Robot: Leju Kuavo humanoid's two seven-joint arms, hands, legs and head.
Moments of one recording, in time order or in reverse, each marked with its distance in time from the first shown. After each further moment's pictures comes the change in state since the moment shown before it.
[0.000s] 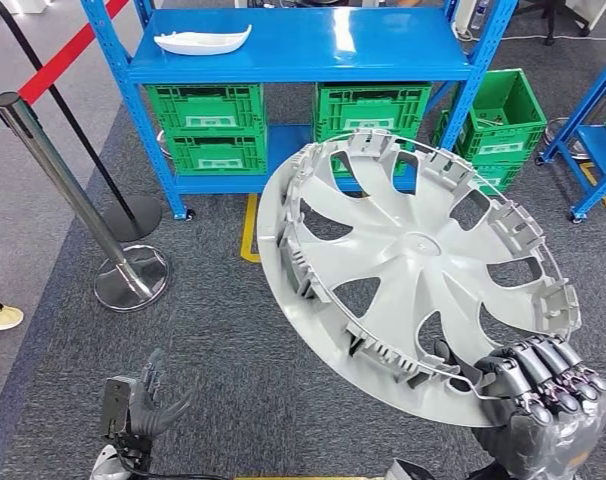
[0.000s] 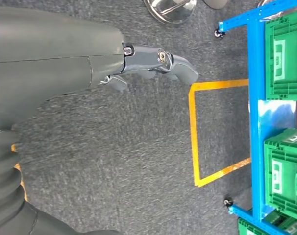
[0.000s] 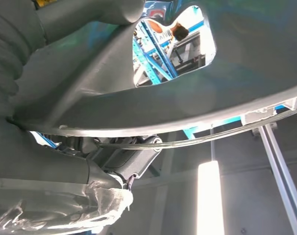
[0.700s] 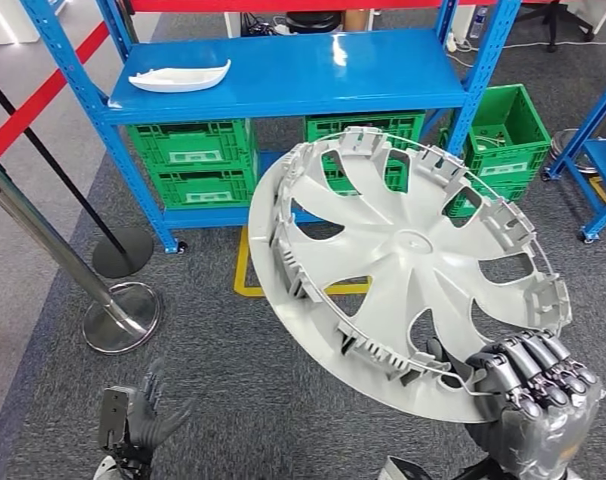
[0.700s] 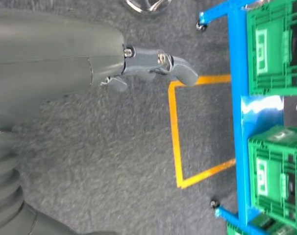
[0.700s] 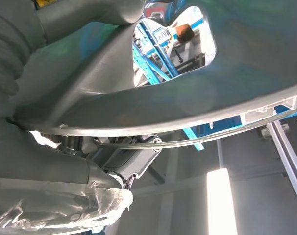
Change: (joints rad) left arm 0.029 0.006 0.016 -0.014 -0.002 -0.005 0.000; right arm -0.009 -0.002 0.014 0.015 0.007 0.000 -0.002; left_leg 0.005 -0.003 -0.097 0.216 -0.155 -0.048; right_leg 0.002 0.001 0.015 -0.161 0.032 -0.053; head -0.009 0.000
